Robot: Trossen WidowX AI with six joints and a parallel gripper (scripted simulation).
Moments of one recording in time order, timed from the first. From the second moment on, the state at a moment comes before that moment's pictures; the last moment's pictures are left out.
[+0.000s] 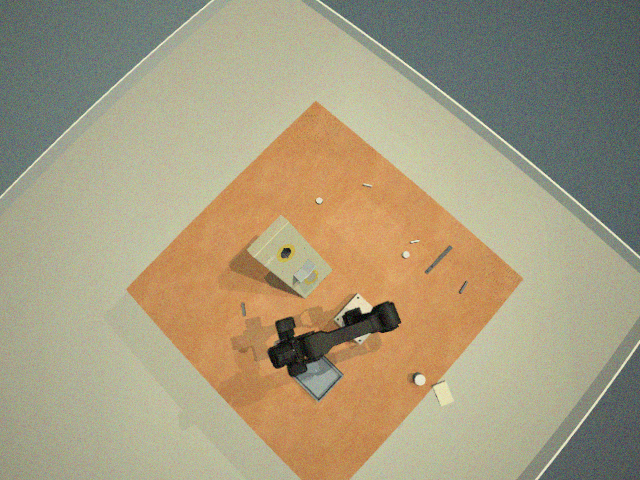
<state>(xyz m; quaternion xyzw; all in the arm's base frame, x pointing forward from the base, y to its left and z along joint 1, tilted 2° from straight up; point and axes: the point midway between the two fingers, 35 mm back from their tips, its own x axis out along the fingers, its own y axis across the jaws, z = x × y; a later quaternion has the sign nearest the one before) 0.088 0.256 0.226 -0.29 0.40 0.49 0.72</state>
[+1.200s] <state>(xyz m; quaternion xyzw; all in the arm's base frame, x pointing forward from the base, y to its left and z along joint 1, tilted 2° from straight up) -0.063 0.275 0.117 -0.39 0.31 0.68 0.54</state>
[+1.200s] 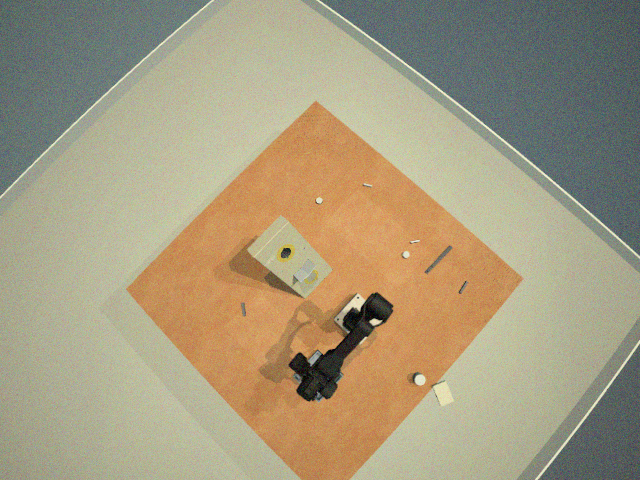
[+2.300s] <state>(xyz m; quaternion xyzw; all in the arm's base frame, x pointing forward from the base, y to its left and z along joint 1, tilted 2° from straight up) -0.098 0.257 0.009 -0.42 0.28 0.72 0.49</state>
